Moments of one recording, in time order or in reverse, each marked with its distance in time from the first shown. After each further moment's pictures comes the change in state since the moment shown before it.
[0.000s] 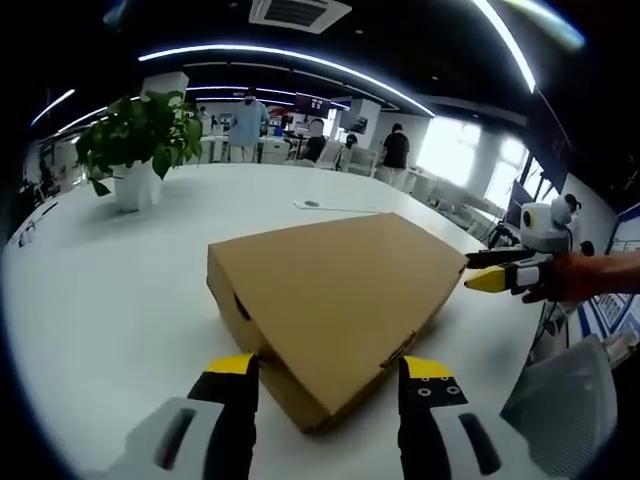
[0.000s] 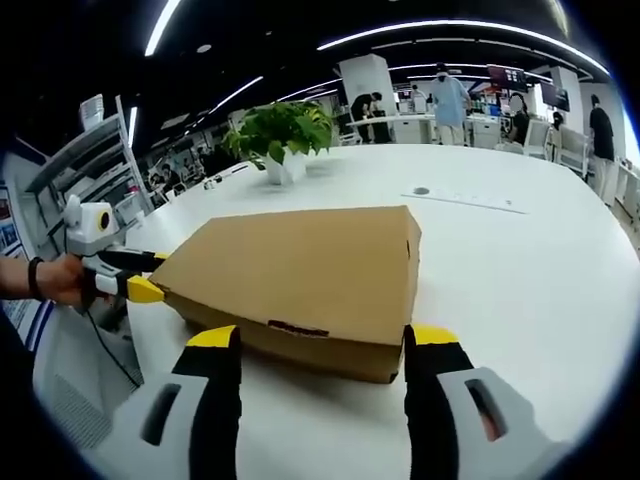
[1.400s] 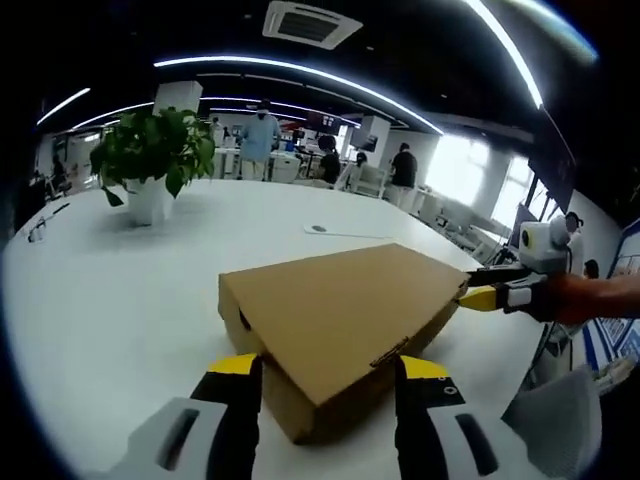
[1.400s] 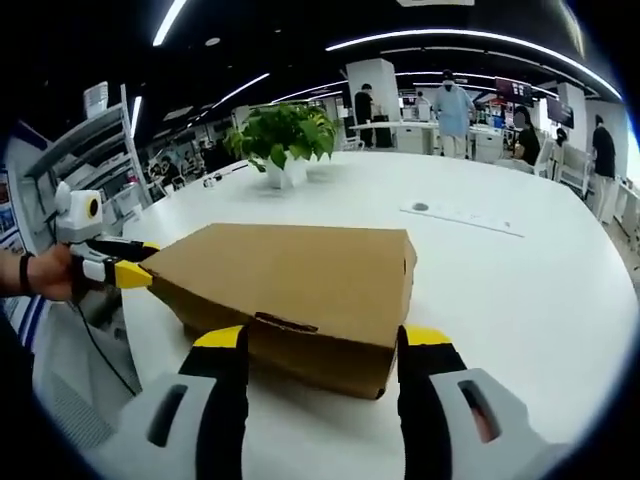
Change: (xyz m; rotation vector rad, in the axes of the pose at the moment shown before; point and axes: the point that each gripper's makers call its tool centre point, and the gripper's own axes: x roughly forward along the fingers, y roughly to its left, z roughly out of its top) left arm -0.019 0.003 0.041 -0.049 -0.102 0.028; right arm -0.006 -0.001 0.036 -0.037 -0.040 -0.011
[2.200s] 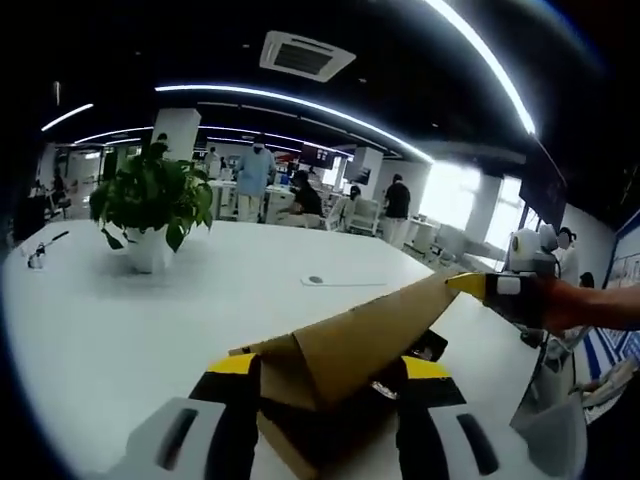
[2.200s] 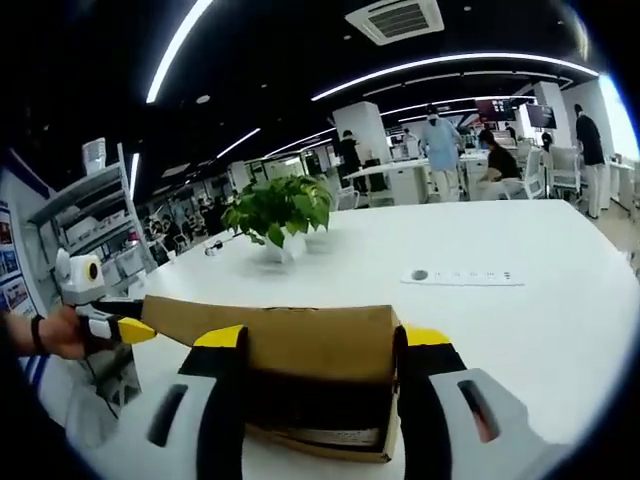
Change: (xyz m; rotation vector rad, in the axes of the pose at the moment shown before) left arm -0.007 0.003 0.066 0.047 -0.122 -0.013; right arm 0.000 -0.006 0.098 0.096 -0.209 0.008
